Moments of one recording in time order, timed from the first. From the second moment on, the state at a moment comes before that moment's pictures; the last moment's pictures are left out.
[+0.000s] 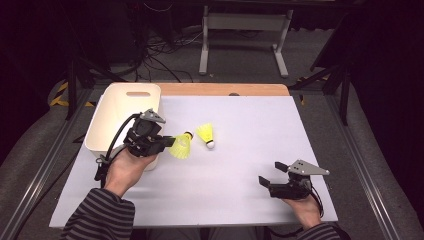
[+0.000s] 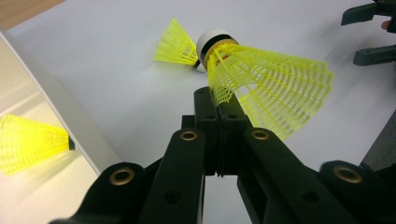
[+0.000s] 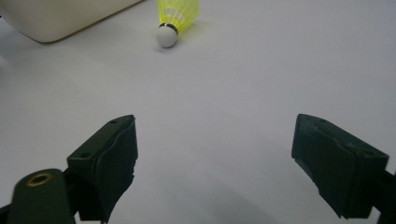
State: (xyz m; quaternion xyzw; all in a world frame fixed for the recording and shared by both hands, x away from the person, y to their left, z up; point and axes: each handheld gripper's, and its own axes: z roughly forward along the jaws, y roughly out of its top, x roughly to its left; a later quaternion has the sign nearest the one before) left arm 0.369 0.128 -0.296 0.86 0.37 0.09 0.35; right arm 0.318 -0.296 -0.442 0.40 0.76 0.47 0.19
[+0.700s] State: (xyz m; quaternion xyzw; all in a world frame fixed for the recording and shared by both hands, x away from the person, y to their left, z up) left arm 0.373 0.143 -0.283 0.85 0.38 0.11 0.35; right arm 0.318 -0.296 -0.441 0.40 0.76 0.47 0.19
